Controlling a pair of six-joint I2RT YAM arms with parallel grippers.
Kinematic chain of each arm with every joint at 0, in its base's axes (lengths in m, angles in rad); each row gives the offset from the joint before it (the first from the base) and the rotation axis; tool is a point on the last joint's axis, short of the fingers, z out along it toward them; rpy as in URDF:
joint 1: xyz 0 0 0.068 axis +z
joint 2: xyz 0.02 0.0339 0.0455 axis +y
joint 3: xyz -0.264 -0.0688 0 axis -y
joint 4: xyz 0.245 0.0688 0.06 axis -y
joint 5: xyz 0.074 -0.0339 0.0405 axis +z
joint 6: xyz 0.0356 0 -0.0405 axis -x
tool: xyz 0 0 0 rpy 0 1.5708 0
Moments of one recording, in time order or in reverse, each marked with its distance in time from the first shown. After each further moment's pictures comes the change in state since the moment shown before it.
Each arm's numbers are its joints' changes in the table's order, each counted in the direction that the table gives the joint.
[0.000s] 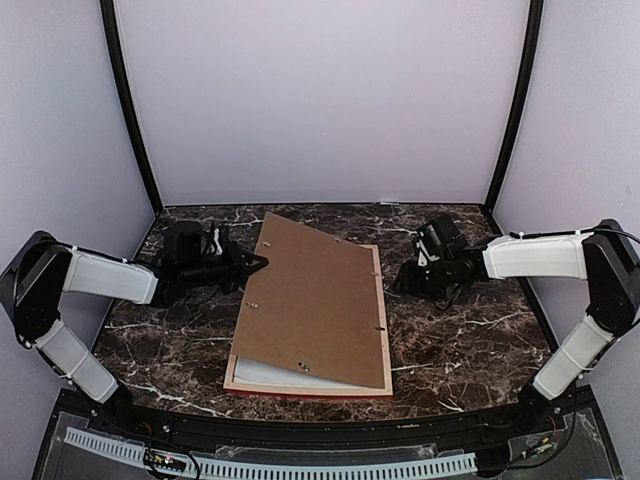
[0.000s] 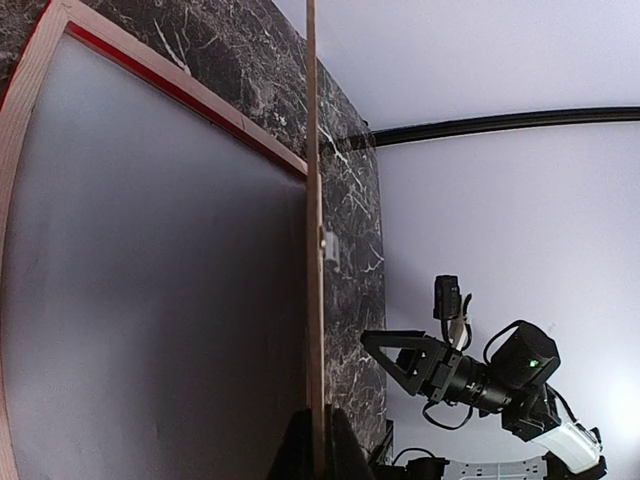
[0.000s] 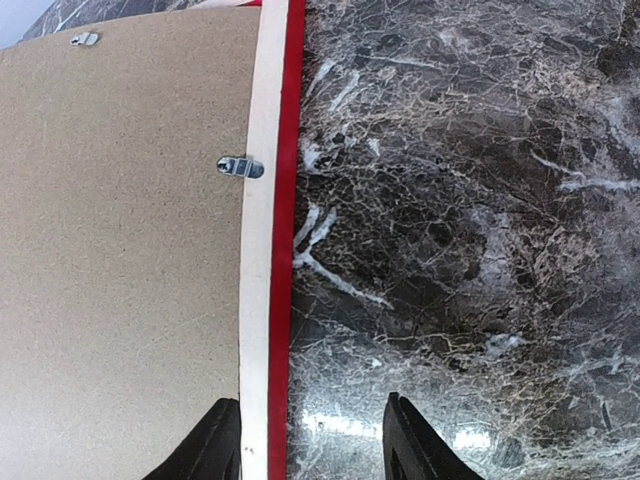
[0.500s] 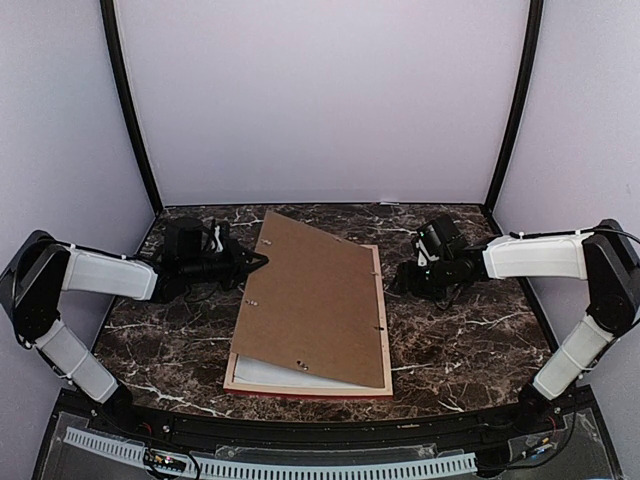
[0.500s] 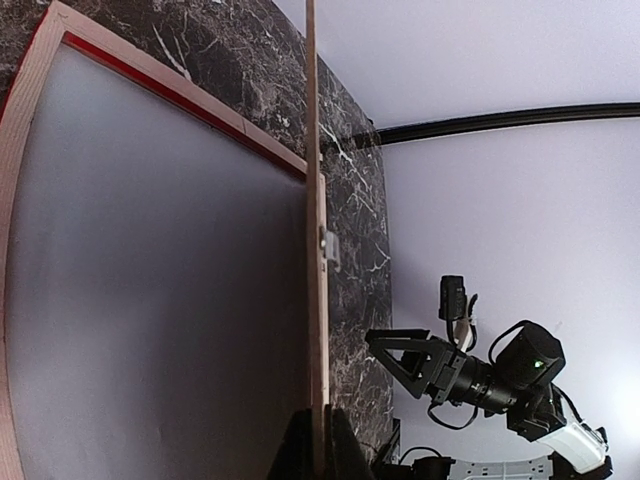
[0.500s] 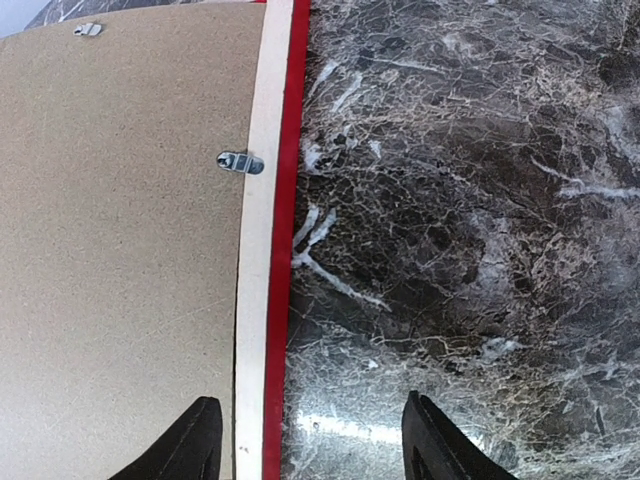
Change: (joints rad) left arm 0.012 -0.002 0.035 -0.060 0.000 -0.031; right arm 0.000 0.000 0.000 -0.001 -0.003 0.029
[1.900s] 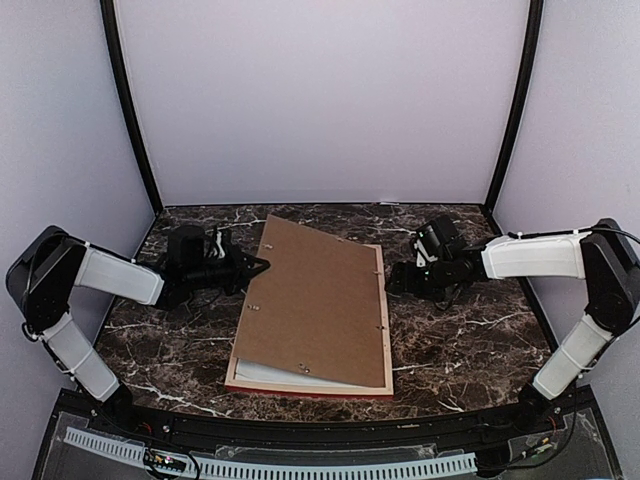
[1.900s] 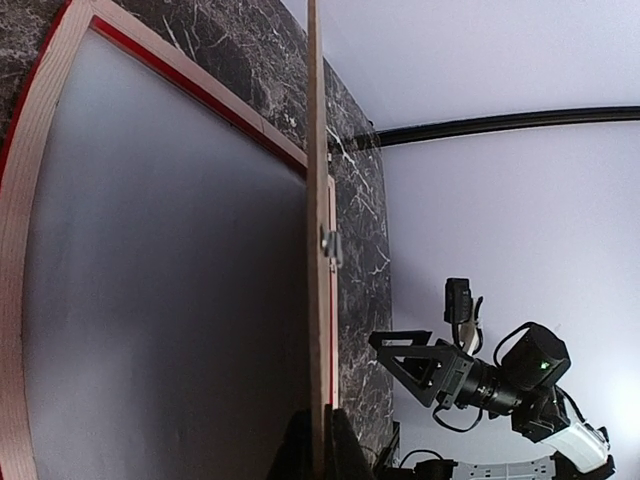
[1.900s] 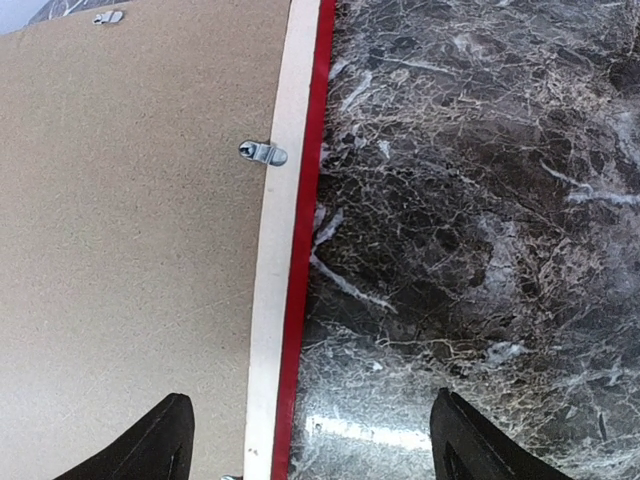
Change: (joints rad) left arm -0.002 0.069 -0.040 0.128 -0.011 0.018; right arm 0.001 0.005 0.000 0.006 0.020 0.015
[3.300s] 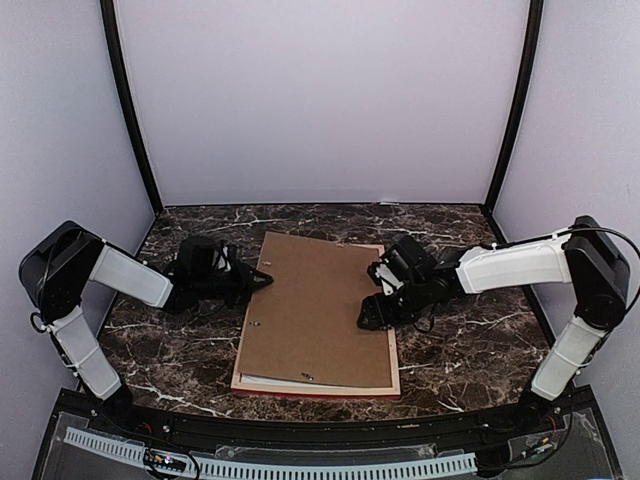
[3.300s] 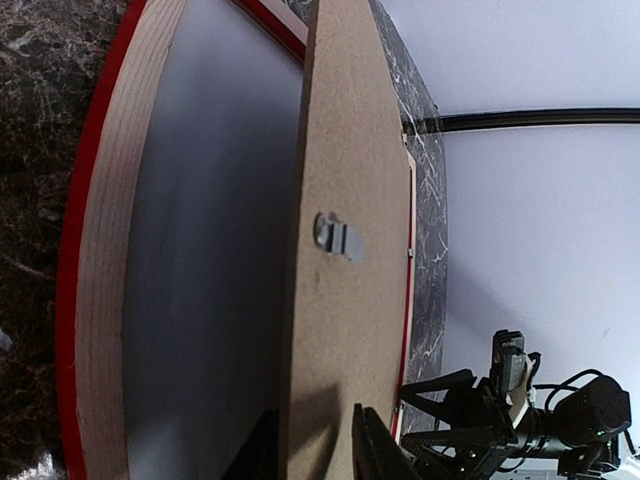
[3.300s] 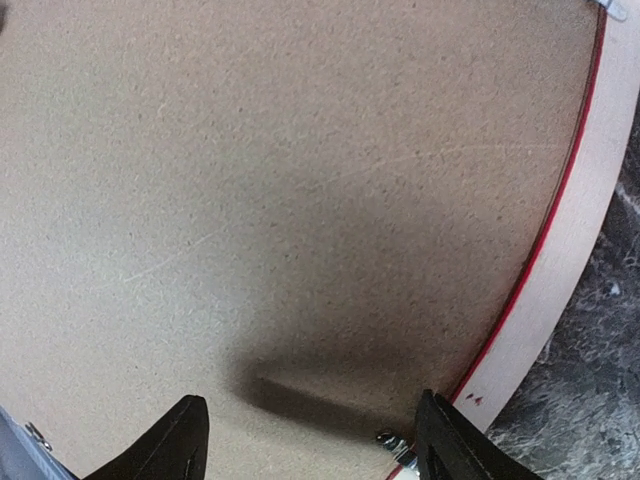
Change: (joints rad) left arm -0.013 0.095 0.000 -0.047 0.023 -0.043; right arm 0.219 0.084 0.043 -0.060 0.079 0.122
